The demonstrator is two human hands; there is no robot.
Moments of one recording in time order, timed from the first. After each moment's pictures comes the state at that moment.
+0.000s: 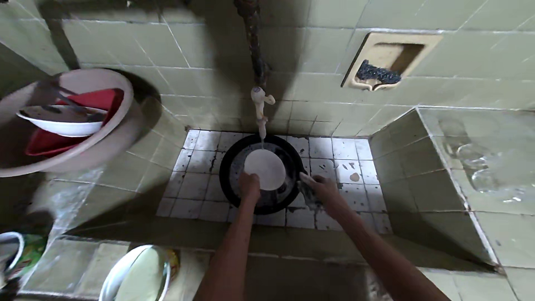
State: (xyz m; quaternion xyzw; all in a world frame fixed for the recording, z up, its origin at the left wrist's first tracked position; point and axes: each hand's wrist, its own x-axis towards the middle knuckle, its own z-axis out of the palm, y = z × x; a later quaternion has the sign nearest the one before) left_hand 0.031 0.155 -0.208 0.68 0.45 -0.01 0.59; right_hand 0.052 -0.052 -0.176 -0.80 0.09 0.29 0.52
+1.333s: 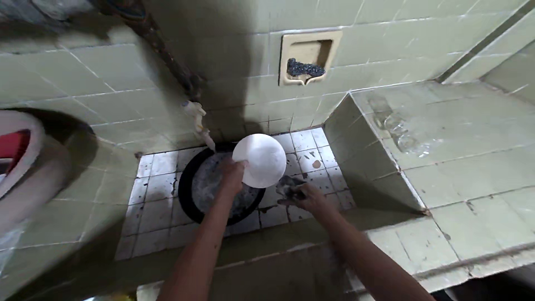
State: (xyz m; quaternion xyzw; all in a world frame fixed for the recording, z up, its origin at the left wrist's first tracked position) left_hand 0.070 0.092 -0.145 0.73 0.28 -0.08 0.62; right_hand 0.034 -0.122 -0.201 -0.63 0.22 0.30 0.68
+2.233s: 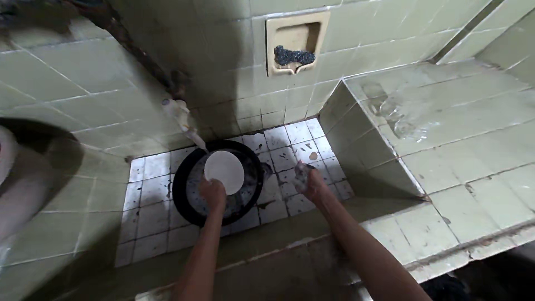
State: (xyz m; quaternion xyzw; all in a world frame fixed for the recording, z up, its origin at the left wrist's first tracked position) left_hand 0.048 0.138 -0.232 0.84 0.35 0.05 0.42; right_hand 0.045 -0.125 -0.207 -0.51 0.30 0.15 0.79
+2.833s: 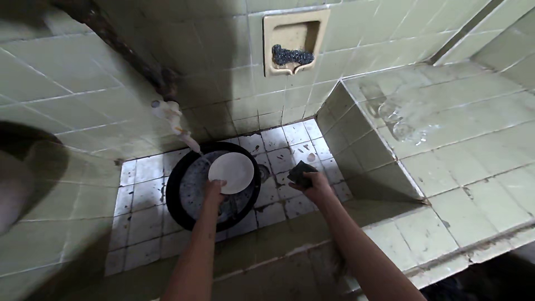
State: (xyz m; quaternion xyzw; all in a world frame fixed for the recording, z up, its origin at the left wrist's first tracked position) left_hand 0.077 0.146 -0.261 0.64 0.43 -0.08 0.63; right_hand 0.058 -0.134 -0.222 -0.38 0.43 0.09 0.81
